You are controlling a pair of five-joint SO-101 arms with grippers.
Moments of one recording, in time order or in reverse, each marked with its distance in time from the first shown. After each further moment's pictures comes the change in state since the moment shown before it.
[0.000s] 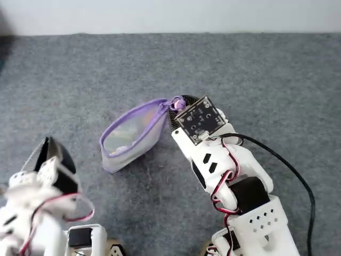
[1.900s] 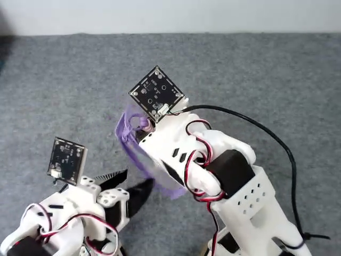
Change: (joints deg) left arm 41.0 -0.1 3.4 14.8 -1.9; right arm -14.8 22.8 -35.7 34.5 -10.6
